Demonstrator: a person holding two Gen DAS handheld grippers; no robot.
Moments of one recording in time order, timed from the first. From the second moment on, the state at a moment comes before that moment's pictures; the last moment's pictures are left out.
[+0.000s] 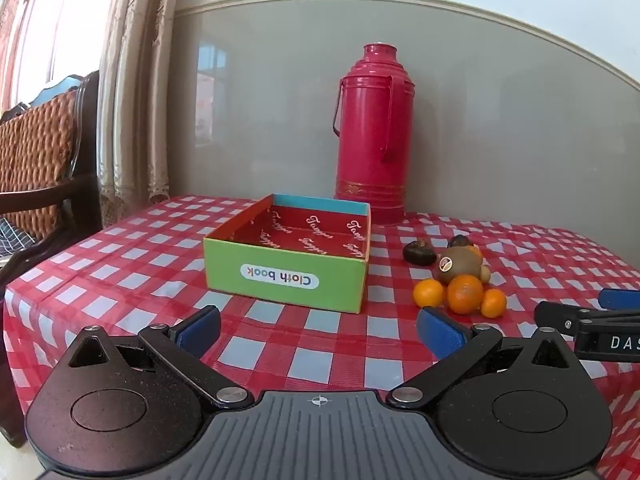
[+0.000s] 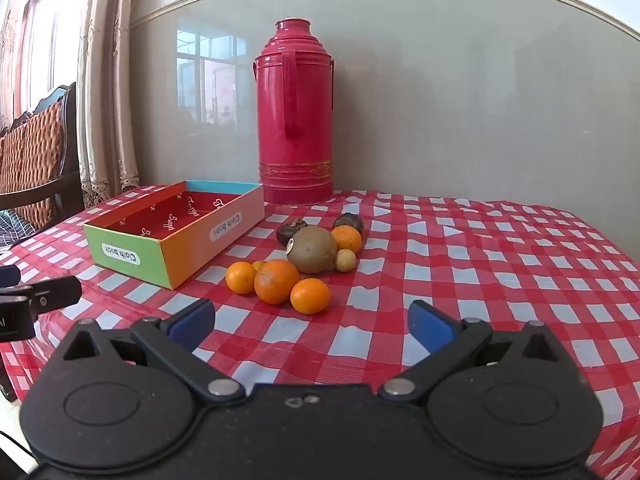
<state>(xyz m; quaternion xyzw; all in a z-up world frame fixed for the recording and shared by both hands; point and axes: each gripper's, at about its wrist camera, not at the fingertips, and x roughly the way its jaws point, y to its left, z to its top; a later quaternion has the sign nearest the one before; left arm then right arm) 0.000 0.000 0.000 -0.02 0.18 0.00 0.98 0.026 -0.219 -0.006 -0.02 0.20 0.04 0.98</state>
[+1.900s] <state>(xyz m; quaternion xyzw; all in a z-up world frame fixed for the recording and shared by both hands) 0.001 -0.002 -0.002 0.00 0.18 0.01 0.98 0.028 -0.218 -0.009 -0.02 0.20 0.04 0.98</state>
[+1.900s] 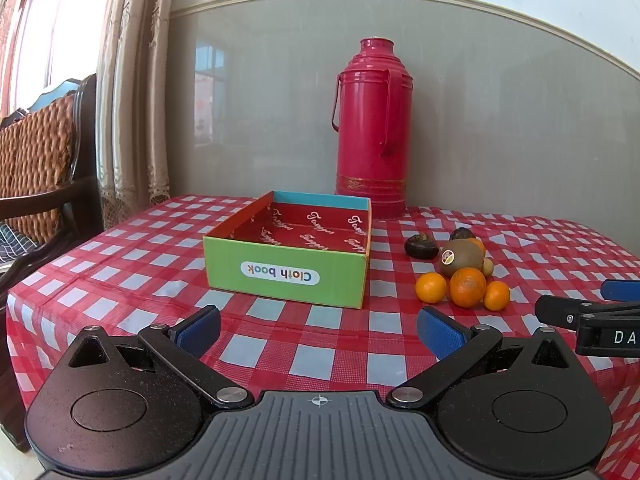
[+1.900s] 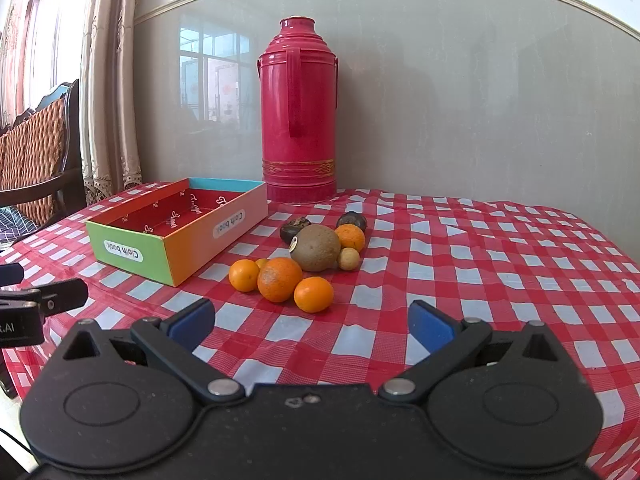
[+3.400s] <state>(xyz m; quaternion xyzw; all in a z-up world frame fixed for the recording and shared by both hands) 0.003 -0.007 0.000 -0.02 0.19 0.00 0.98 0.027 -0.220 -0.006 -0.02 0.20 0.04 0.98</state>
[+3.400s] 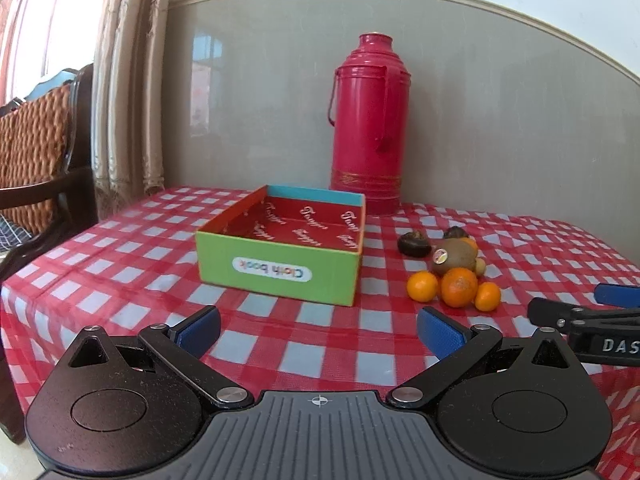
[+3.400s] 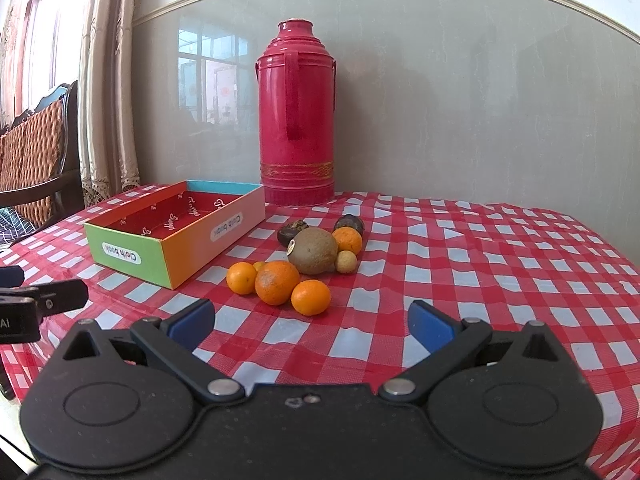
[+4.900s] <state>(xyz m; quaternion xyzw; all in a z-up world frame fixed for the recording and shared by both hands) 0.151 -0.100 -0.035 -0.01 0.29 -0.08 0.95 0.131 -0.277 -0.022 0.04 0.24 -0.08 0.97</state>
